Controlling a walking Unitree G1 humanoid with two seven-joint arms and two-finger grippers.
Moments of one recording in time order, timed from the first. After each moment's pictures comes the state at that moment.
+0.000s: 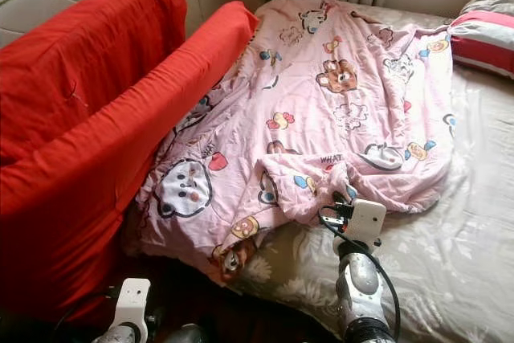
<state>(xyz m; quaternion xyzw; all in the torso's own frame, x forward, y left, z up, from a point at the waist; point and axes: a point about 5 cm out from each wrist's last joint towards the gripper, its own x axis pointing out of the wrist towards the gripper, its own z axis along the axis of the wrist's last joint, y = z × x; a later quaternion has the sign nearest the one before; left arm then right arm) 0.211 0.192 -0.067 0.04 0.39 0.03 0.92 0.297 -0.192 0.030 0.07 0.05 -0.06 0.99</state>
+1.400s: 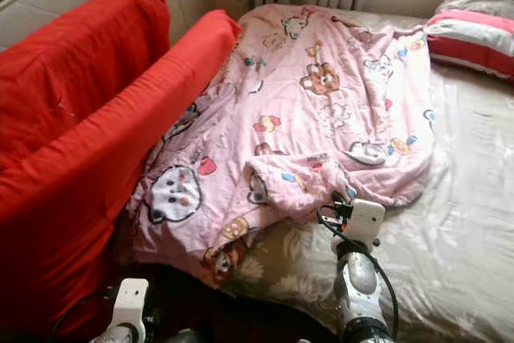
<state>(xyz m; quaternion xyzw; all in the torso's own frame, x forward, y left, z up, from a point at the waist) 0.210 0.191 -0.067 0.04 0.39 0.02 0.92 0.294 -0.196 0.028 0.08 0.06 -0.08 0.99</state>
